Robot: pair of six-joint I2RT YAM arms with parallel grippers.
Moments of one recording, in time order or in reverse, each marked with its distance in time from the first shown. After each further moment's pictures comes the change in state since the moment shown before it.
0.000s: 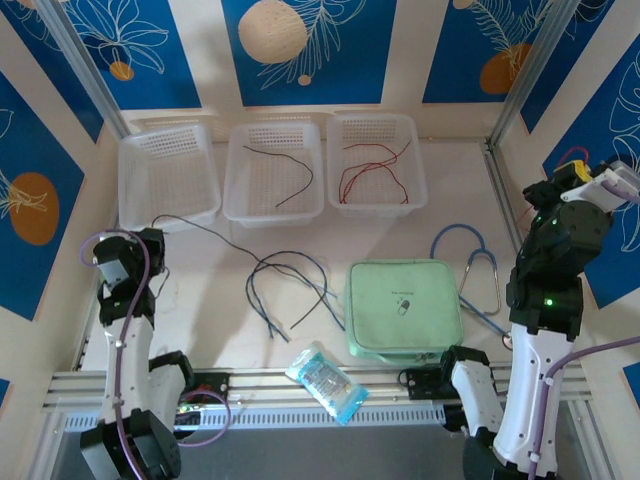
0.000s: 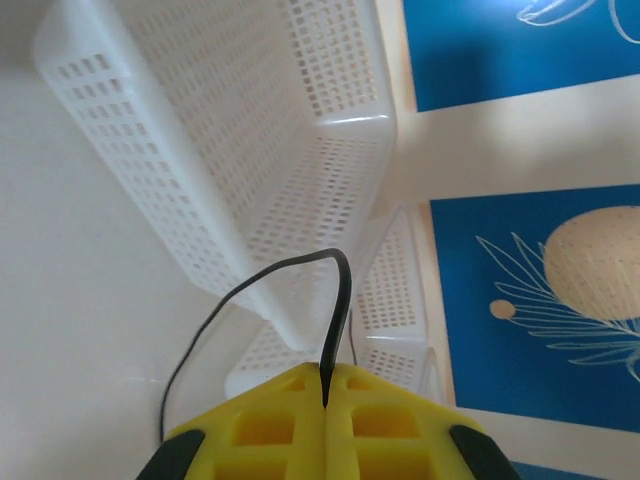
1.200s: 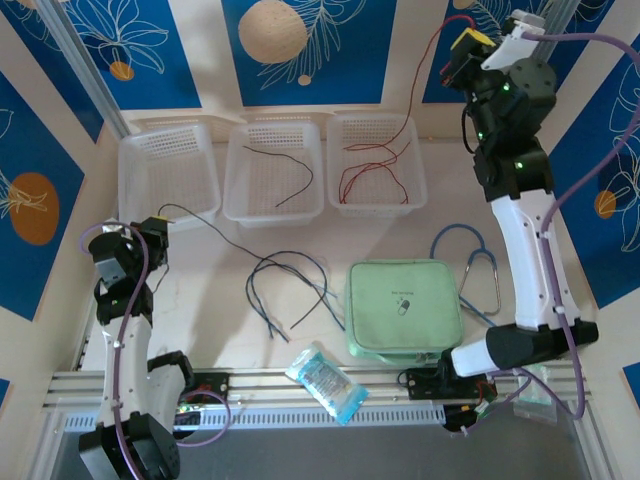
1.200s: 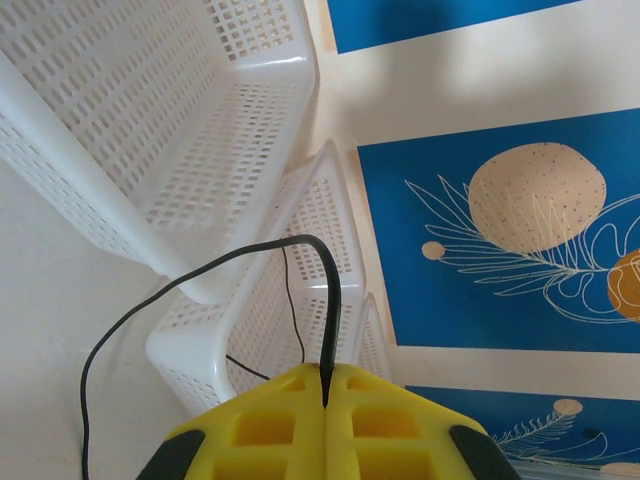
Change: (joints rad) left arm -0.011 -0.007 0.036 0.042 0.130 -0.026; right arm 0.402 0.696 0.665 0.126 -0.250 0.012
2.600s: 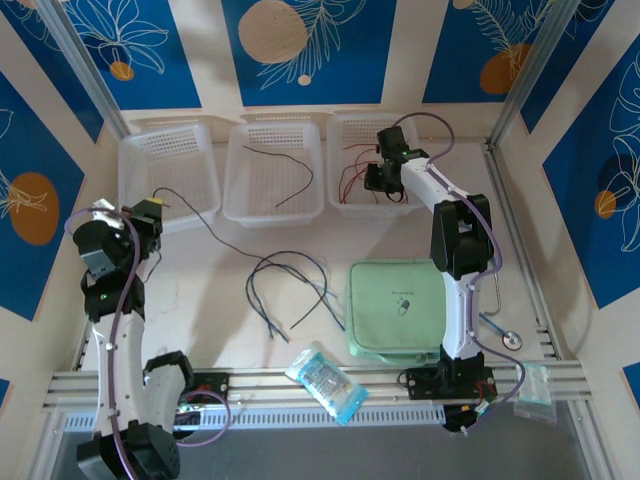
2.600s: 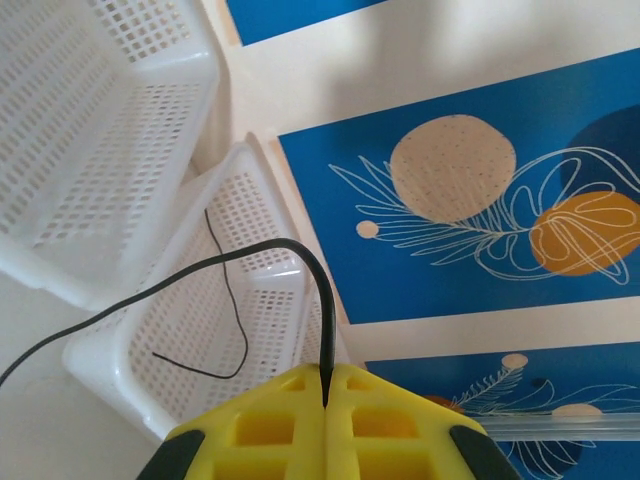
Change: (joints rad) left arm -0.006 0.002 0.169 -0.063 0.068 0.031; right arm 0.061 0.734 -0.082 -0.412 -0.130 -0.014
